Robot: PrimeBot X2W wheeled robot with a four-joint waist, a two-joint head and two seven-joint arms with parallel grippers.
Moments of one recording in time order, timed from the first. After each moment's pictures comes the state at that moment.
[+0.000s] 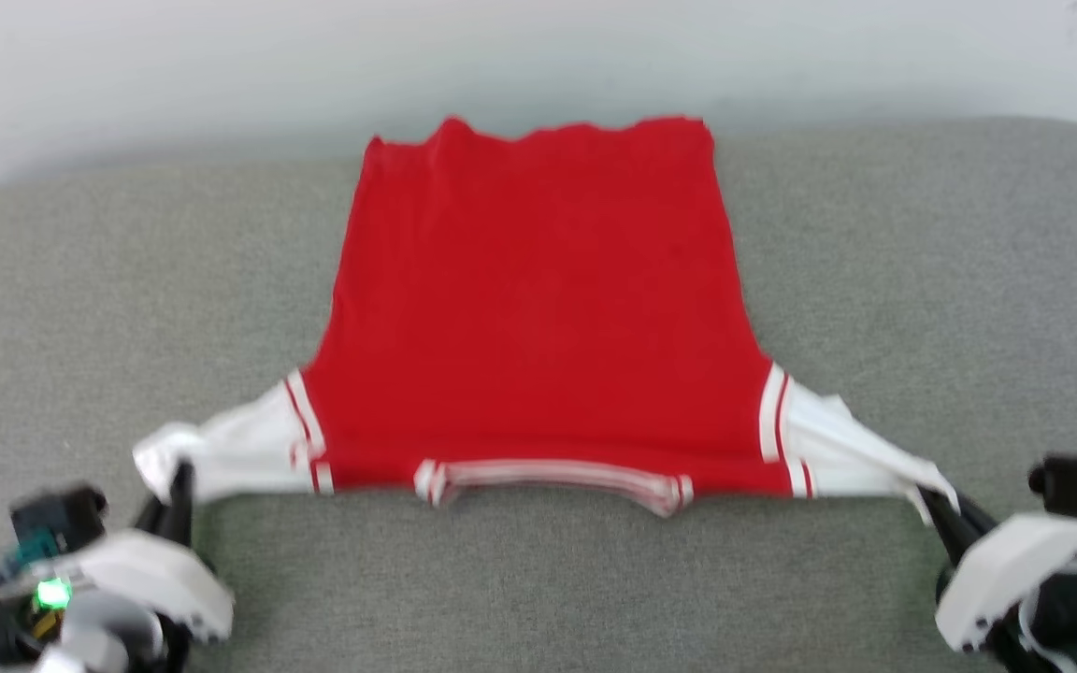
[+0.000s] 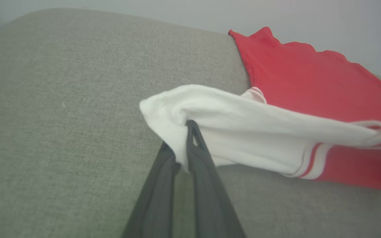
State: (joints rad) left arm -0.31 0.41 -0.22 0.65 -0.70 -0.03 -0.26; right arm -0.18 -0.29 0.06 0.35 0.50 0.13 0.16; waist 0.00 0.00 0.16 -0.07
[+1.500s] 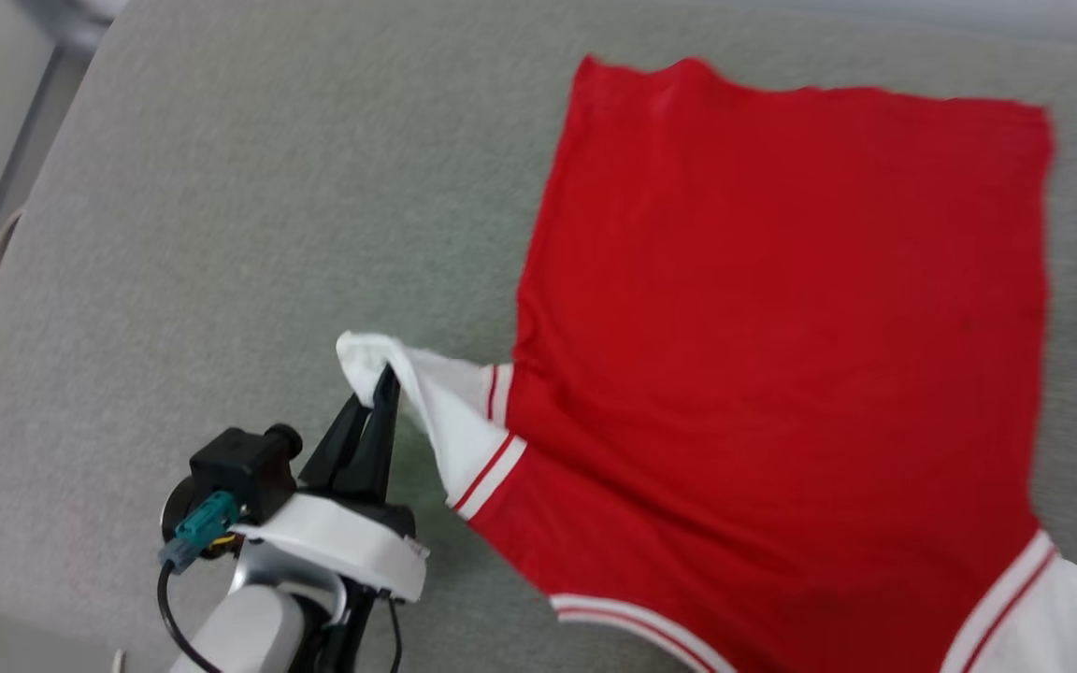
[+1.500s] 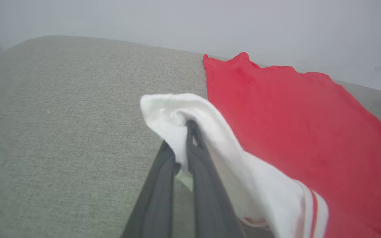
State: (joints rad) left arm -0.20 0.32 -0.42 0.04 -0.56 0.11 -0.20; right arm -0.73 -0.36 -0.27 0.50 0.36 0.13 0.63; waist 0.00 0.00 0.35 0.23
